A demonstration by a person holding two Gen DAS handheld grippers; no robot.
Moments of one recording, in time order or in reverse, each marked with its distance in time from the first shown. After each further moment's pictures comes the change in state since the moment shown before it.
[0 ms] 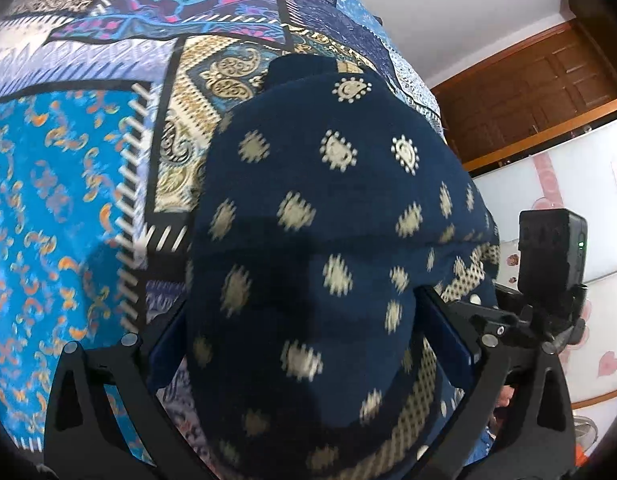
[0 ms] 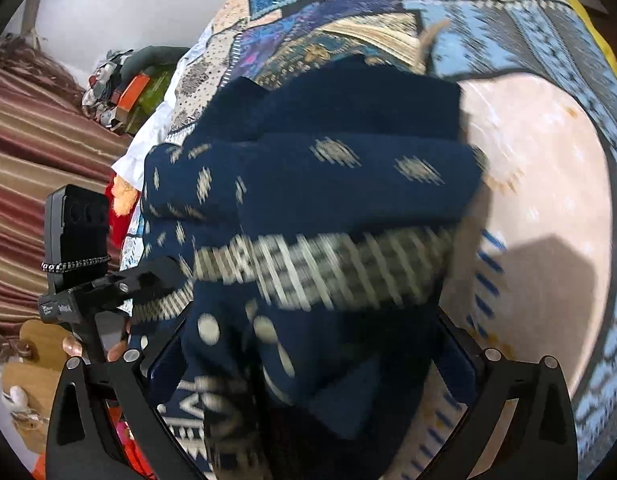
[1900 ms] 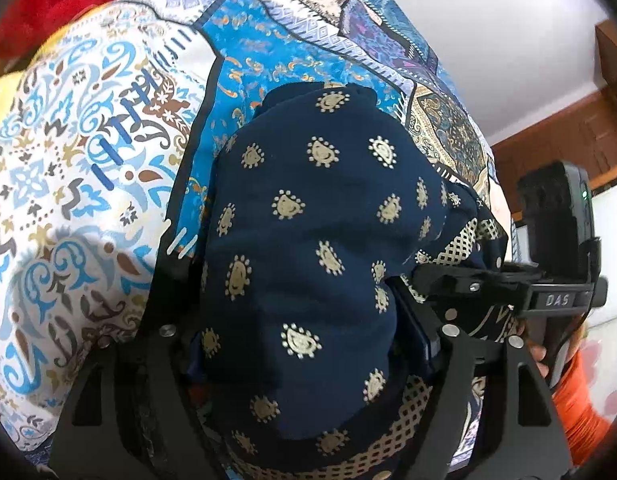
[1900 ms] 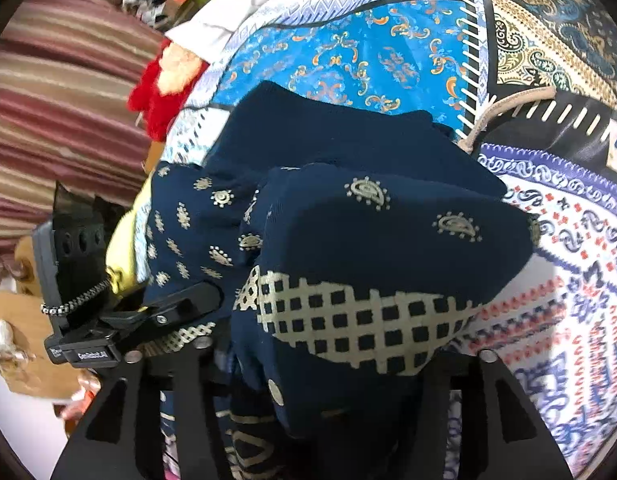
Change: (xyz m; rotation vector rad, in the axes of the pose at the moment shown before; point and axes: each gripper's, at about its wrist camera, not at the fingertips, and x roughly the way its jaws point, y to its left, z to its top) left arm -0.169 0.142 -0.180 -0.179 -0.208 0.130; right arm 0.150 0.203 -0.055 -0.219 0.268 0.048
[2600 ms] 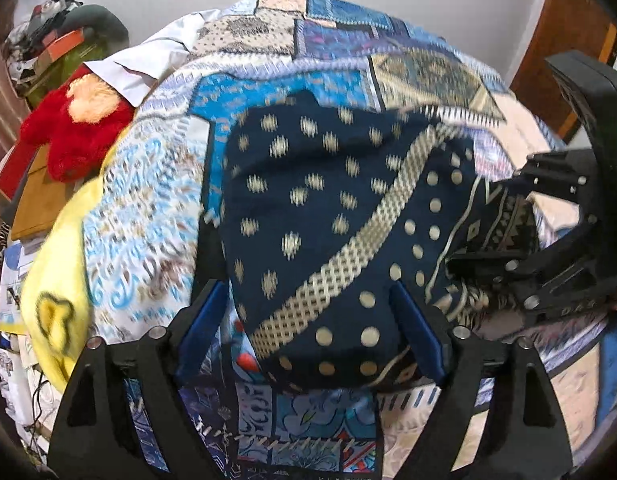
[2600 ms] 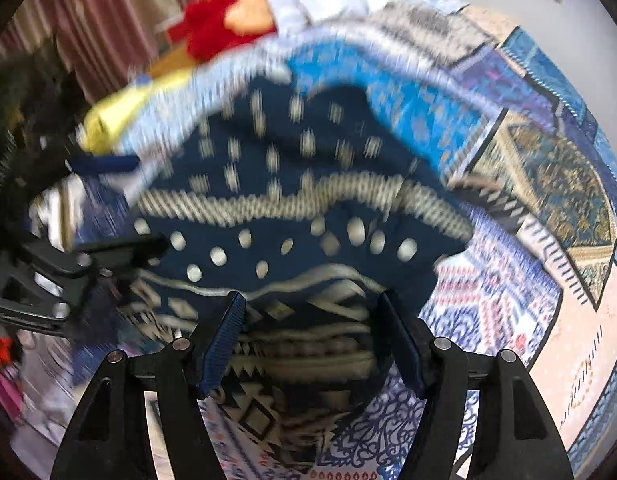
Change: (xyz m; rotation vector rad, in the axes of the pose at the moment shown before) left arm -0.035 -0.061 -0.071 0.389 -0.099 0.383; right arm -0.034 0.061 -0.086 -0.494 -0.064 -0.421
